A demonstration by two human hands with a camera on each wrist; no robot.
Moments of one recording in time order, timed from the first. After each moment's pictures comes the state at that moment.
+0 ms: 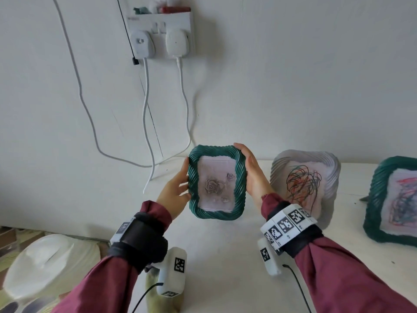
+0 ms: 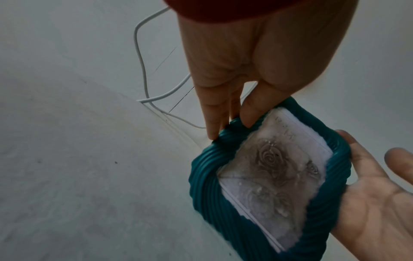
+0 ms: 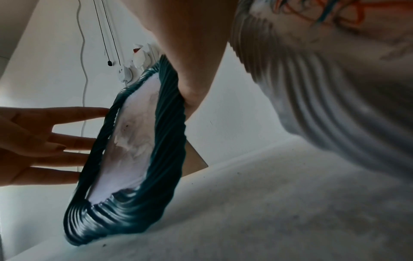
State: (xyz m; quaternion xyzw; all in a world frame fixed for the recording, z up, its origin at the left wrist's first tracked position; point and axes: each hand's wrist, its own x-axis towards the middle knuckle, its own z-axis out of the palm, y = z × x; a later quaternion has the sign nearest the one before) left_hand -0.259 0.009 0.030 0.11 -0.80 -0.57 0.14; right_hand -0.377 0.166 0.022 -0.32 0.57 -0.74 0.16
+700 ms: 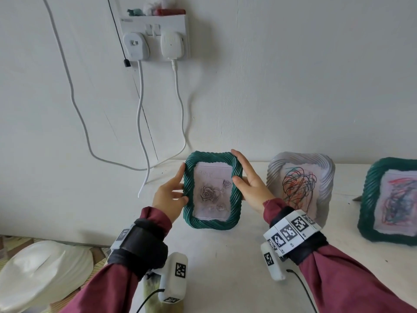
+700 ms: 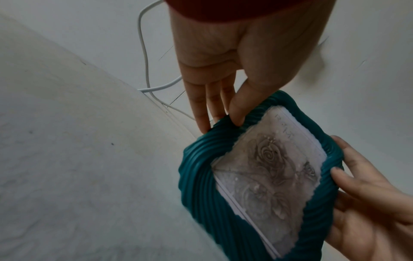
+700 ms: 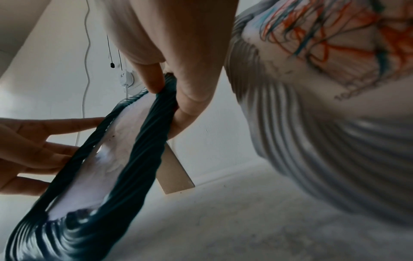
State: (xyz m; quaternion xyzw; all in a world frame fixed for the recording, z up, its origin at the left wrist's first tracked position) left_hand -0.265 -0.003 0.013 0.18 -0.82 -0.52 0.17; right_hand -0.375 0.181 0.019 -0.35 0.71 -0.60 0.13
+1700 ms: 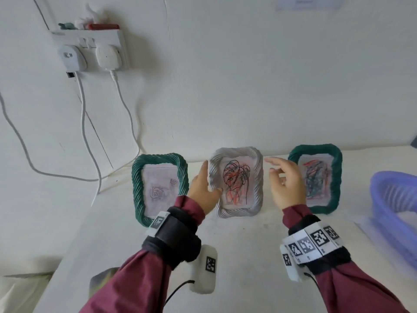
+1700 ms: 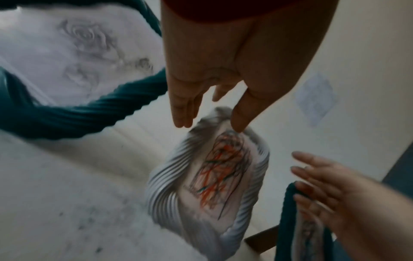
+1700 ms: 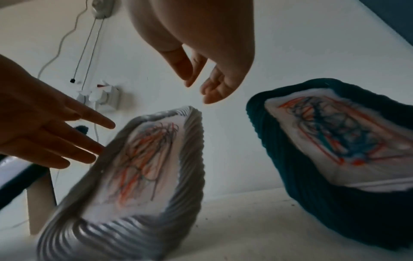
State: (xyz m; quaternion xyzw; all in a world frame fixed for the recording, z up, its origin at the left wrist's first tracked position) left_hand -0.315 0.167 0.046 0.09 -0.84 -0.53 0.06; right_hand -0.364 0.348 0.044 -0.14 0.80 -0.51 -0.27
